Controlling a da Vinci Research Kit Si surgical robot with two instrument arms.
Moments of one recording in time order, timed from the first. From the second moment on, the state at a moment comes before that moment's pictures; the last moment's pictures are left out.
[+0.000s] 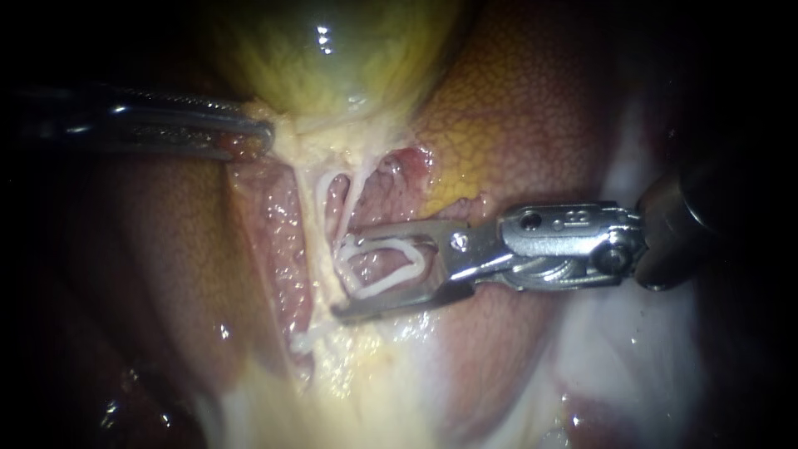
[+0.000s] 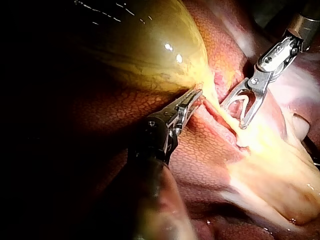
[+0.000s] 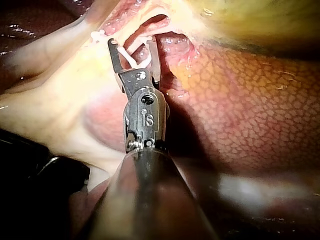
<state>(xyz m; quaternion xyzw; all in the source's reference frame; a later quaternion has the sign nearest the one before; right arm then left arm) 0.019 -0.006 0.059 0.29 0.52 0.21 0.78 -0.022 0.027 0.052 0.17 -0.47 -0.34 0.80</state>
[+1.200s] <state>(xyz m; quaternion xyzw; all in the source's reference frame) 0.013 -0.004 0.052 0.34 0.55 0.19 0.74 -0.022 0.027 0.052 0.17 -0.47 -0.34 0.80</state>
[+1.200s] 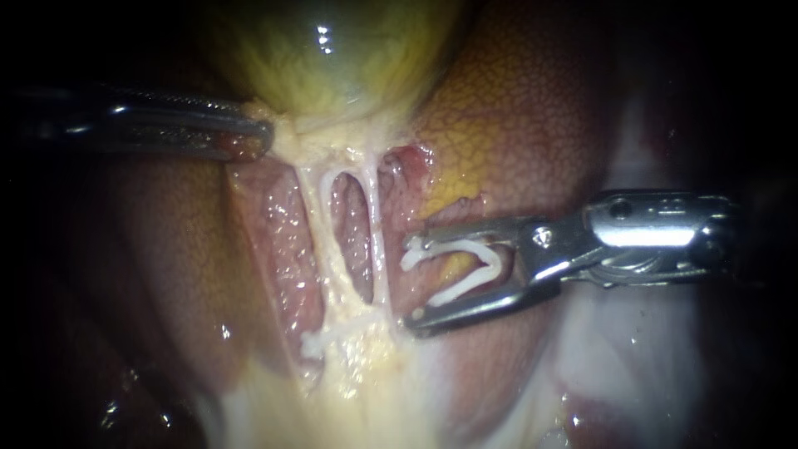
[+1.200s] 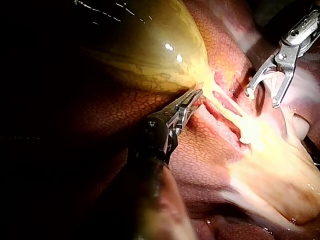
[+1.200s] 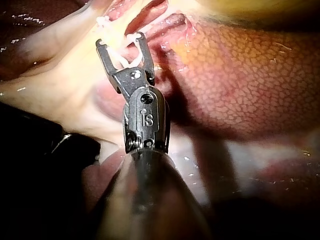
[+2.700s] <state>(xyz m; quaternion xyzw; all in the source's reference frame) 0.017 -0.004 0.060 0.37 0.56 0.20 0.71 -0.022 0.027 0.052 0.17 -0.47 -0.33 0.80</state>
